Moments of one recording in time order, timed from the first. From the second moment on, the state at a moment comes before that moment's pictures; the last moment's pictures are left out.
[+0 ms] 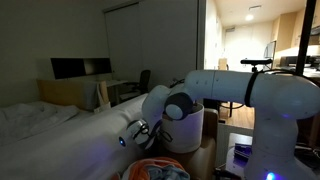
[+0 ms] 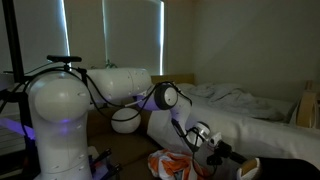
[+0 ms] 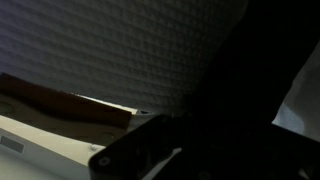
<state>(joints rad) 0.07 1.49 -0.24 -0.96 -1.29 1.70 2.01</state>
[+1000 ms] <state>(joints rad) 0.16 1.38 -0.22 -0.92 -1.29 1.62 2.09</state>
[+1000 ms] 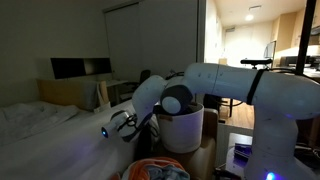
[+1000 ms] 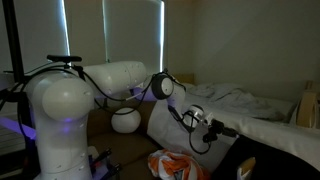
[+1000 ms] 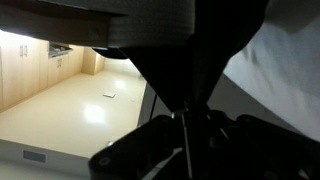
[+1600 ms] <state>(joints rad) 0.14 1.17 -0.23 -1.03 -1.23 1.60 2.28</state>
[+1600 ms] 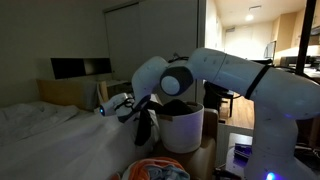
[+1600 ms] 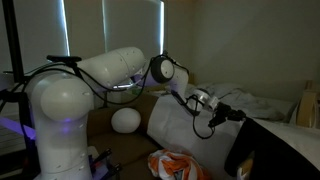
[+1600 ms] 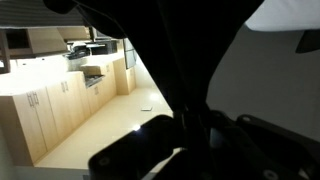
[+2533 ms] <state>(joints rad) 0.00 0.66 -0.21 -1.35 -1.07 1.48 2.41</state>
